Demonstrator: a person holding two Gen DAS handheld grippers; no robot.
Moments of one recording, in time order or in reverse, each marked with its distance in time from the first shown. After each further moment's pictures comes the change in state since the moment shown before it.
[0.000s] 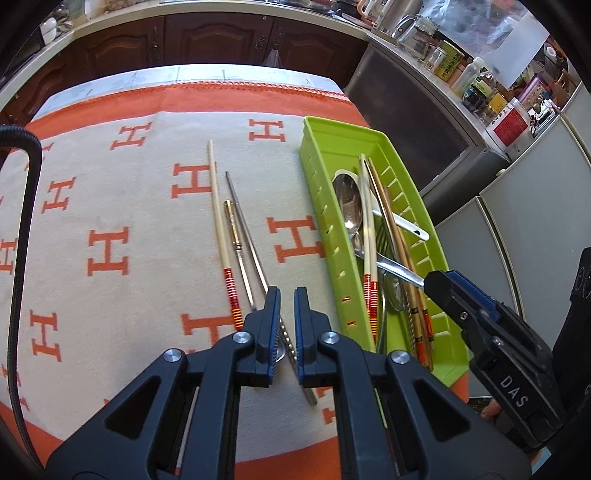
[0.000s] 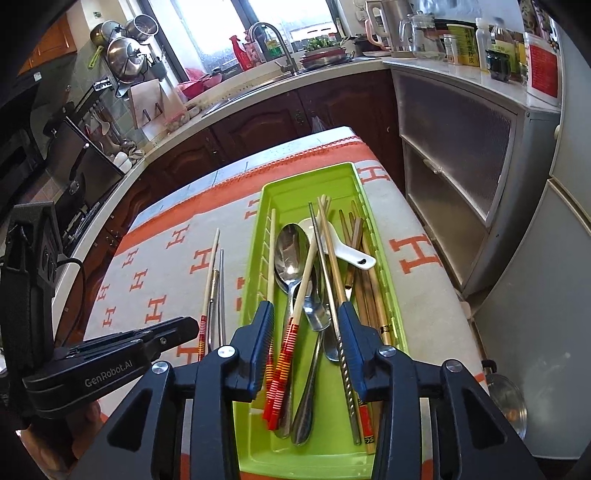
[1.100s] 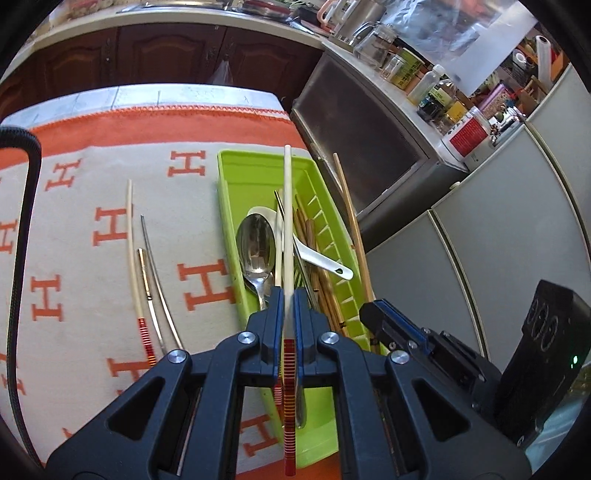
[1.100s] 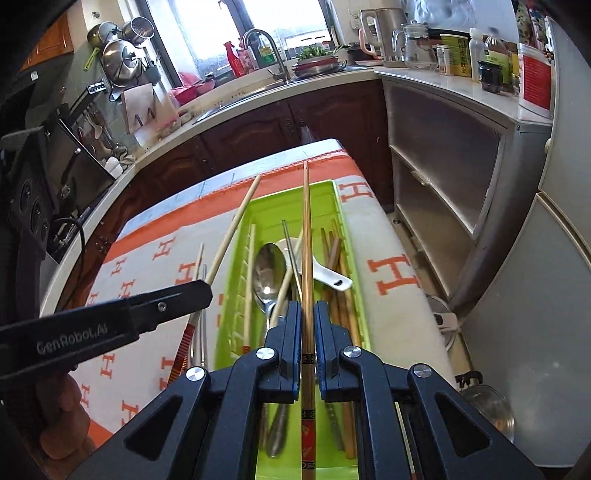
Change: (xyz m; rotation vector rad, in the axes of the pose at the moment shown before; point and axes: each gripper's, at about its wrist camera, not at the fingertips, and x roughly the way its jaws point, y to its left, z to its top) left arm 0.003 -0.062 0.037 0.017 -0.011 -0.170; right arm -0.011 -0.028 0.022 -0.013 -0.022 -0.046
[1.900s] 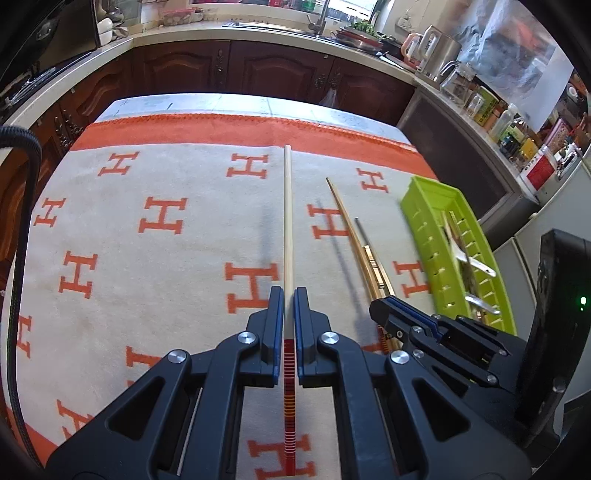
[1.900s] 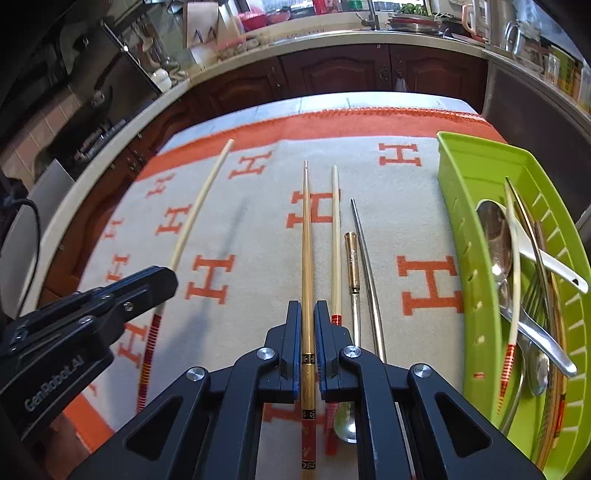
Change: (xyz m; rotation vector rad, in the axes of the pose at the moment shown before) left arm -0.070 0.167 -0.033 -0.074 -0.134 0.249; right arm 0.109 0.181 -0.027 -0.183 0.177 0.129
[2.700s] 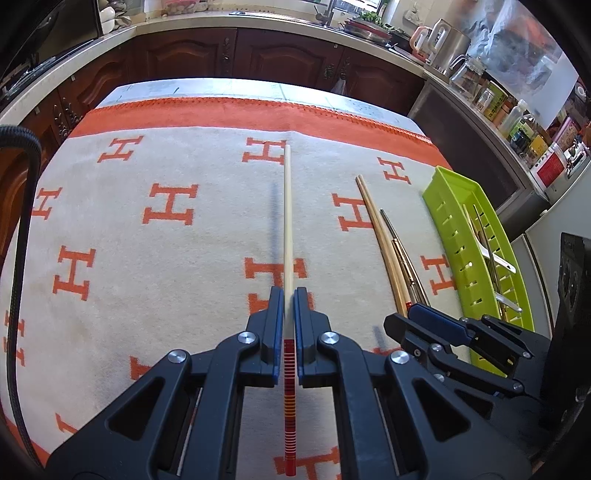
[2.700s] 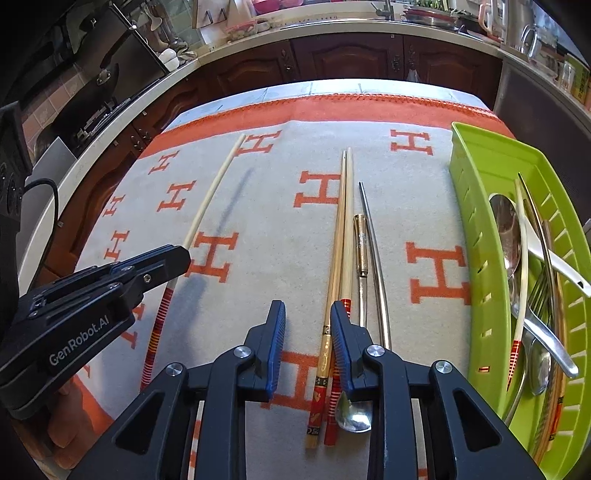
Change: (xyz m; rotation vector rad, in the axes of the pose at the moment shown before) left arm 0.029 0.027 -0.001 -0.011 0.035 0.022; right arm 0.023 0.014 -0.006 -0.083 0.087 -0.042
